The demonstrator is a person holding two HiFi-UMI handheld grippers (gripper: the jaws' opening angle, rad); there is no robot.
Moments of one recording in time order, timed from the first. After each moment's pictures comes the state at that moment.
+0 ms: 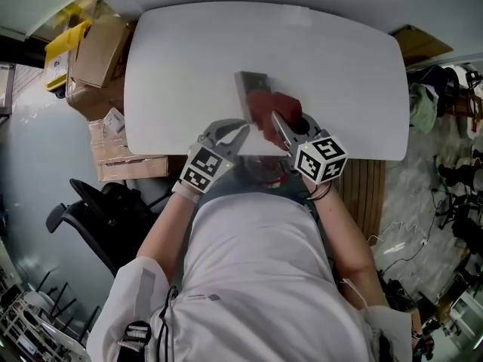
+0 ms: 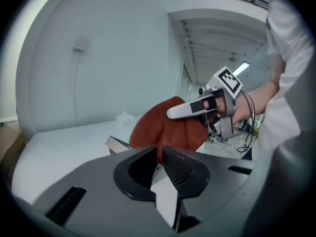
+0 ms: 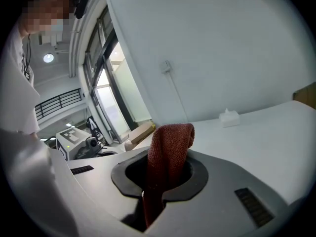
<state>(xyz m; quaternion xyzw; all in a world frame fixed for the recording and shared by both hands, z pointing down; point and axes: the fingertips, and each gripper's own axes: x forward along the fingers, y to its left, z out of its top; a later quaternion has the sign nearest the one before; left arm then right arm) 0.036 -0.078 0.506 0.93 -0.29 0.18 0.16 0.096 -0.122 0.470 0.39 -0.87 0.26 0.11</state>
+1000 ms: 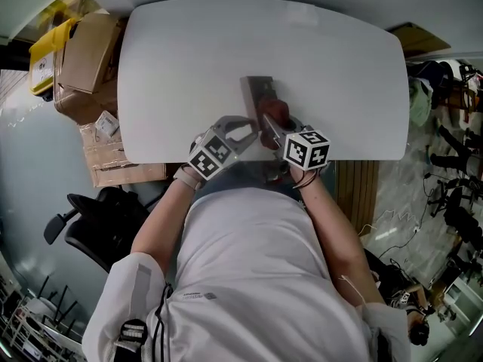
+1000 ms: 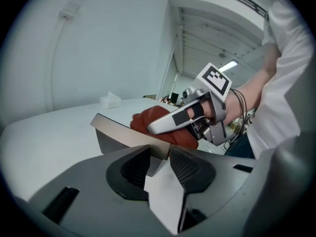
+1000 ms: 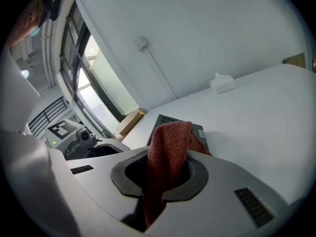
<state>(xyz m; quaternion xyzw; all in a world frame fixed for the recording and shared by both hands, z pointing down) 0.042 -0.092 0.569 0.94 -0.17 0.23 0.19 0.071 -0.140 0.574 0.41 -0.81 0.38 0.15</state>
